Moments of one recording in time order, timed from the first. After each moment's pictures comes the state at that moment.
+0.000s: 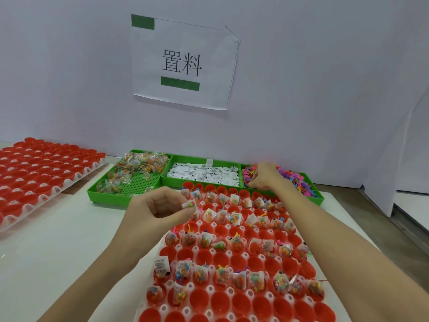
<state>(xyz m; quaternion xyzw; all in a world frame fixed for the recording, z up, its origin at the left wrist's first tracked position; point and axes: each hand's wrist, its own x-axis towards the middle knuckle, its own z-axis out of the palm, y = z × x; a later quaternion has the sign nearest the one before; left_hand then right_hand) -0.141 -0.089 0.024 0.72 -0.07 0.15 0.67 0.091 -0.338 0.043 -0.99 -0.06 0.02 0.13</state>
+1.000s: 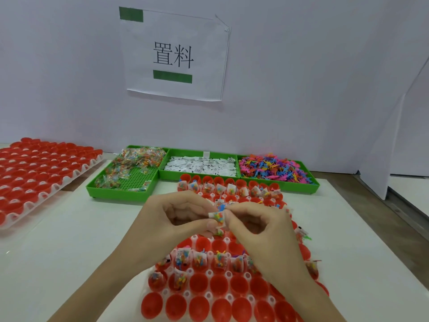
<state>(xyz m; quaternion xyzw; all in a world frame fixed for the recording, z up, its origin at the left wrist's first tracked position) -0.168 -0.119 0.044 0.72 -0.19 0.08 0.67 -0.152 -0.323 0.029 -0.80 -0.22 -0.15 0.54</state>
